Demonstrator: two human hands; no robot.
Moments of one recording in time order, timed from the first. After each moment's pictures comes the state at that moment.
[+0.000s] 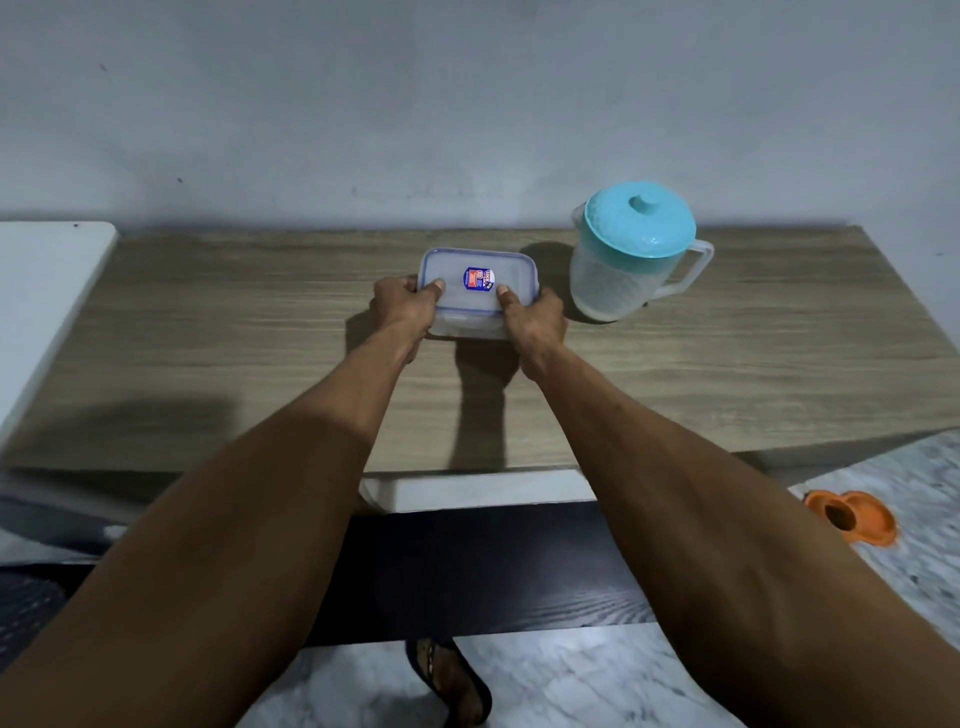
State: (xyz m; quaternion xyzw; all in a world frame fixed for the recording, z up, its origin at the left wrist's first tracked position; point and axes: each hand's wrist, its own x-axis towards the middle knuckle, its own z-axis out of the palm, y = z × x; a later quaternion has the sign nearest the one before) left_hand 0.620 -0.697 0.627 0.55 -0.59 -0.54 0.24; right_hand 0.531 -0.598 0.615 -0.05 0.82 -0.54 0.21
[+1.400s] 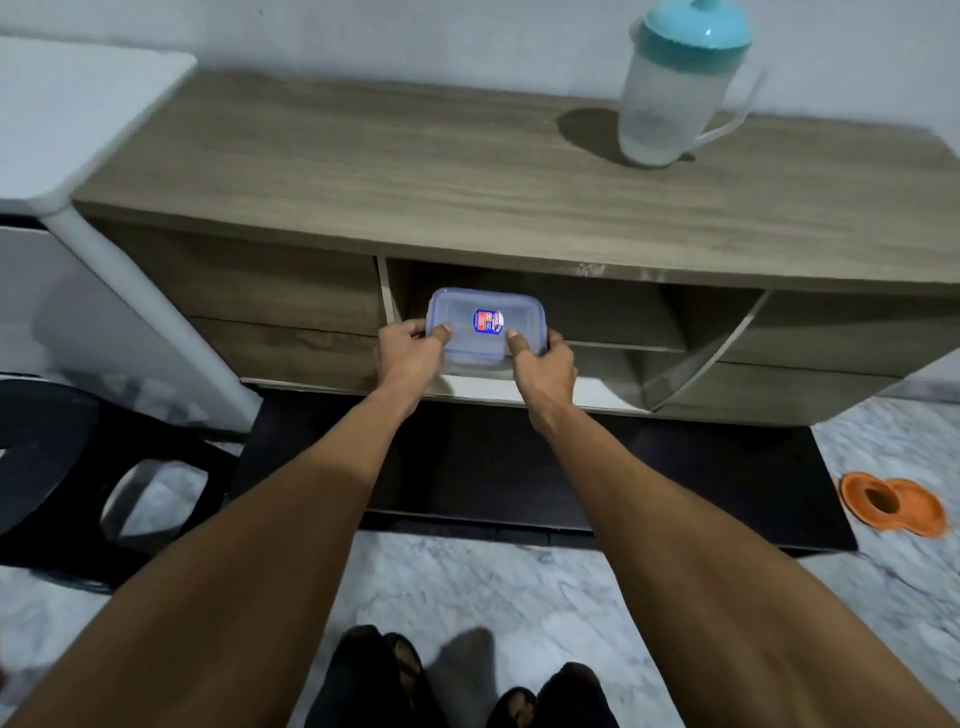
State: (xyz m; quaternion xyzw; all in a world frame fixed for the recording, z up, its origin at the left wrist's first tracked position) left_hand 0.811 -0.512 0.464 0.56 -0.57 -0.54 0.27; right_hand 0.704 -0.419 0.448 -0.10 0.78 -0.56 0.25
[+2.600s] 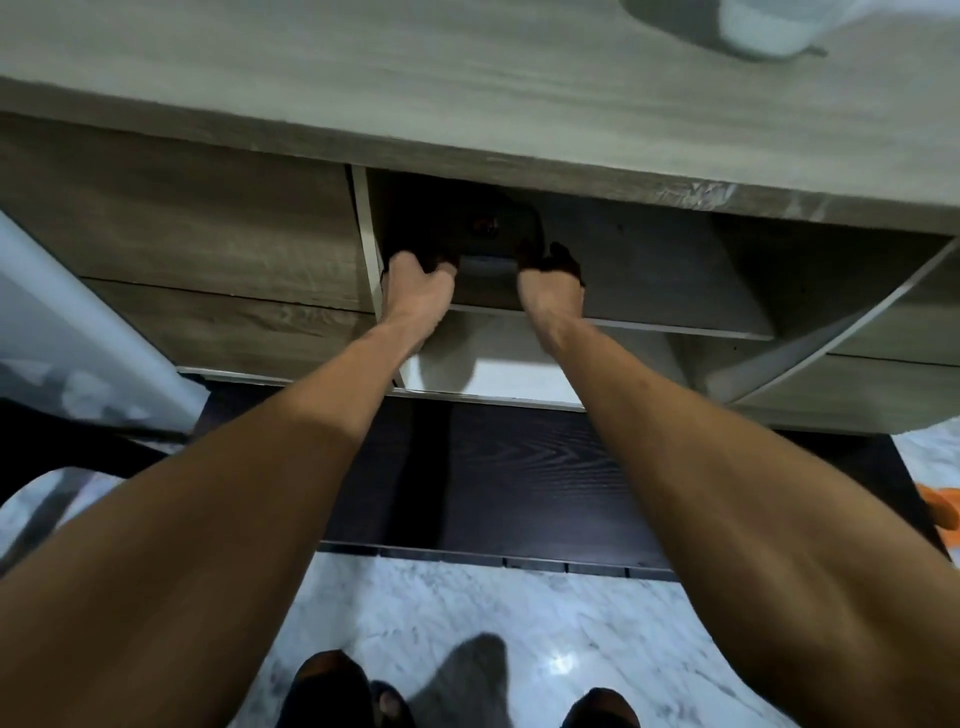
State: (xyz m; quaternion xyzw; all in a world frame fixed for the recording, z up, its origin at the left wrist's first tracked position) left_hand 0.745 -0.610 0.378 0.54 -0.63 -0.48 0.27; right_hand 0.624 -0.547 0.362 -0.18 0.84 -0.49 0.19
